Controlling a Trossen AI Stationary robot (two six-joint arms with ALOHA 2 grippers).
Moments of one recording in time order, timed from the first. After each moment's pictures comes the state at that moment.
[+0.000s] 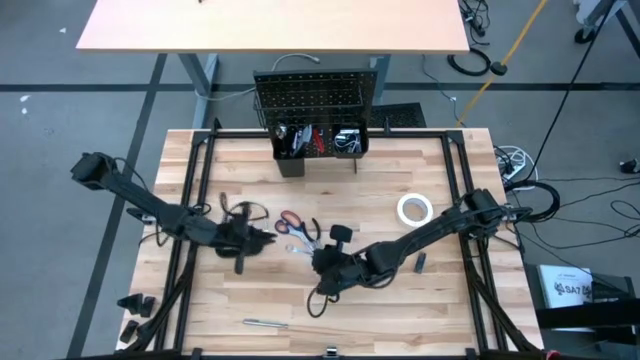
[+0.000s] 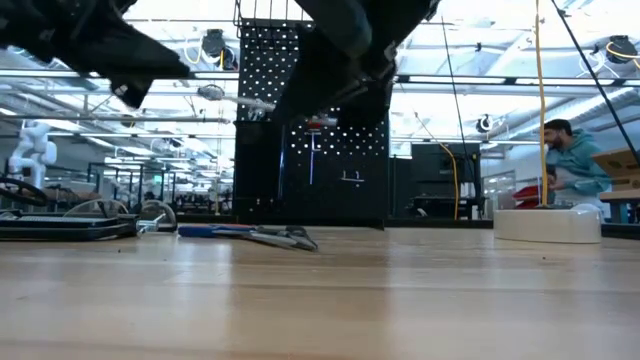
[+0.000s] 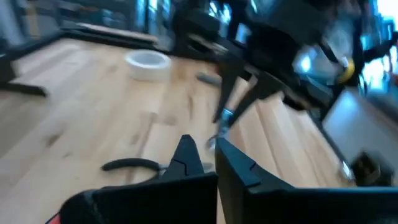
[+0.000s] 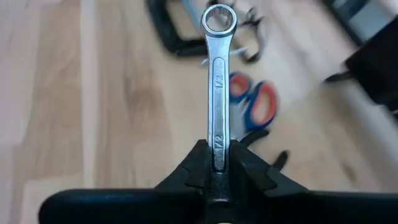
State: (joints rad) left arm -0.47 0.84 0.26 0.35 -0.39 -0.30; right arm 0.40 1.99 1.45 -0.34 0.64 0.35
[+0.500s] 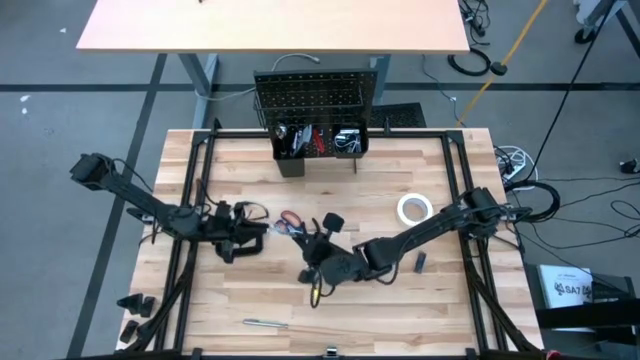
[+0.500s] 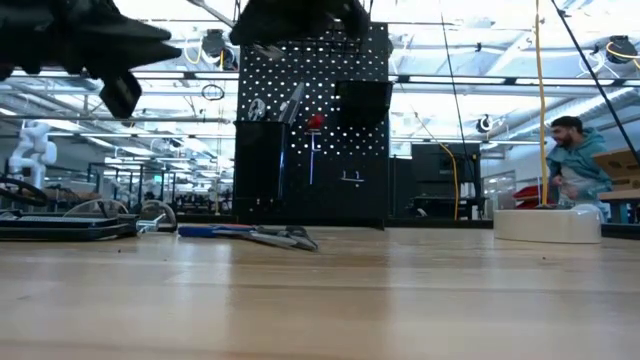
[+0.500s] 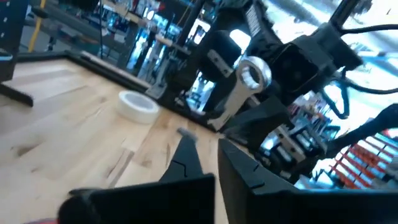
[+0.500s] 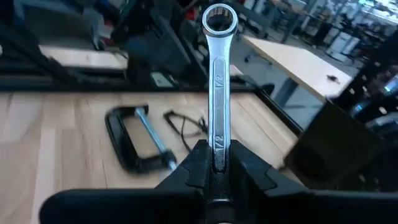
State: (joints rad) left arm -0.46 0.74 0.07 0.74 -0.43 -0.47; right arm 0.36 1.99 1.45 0.12 0.88 0.07
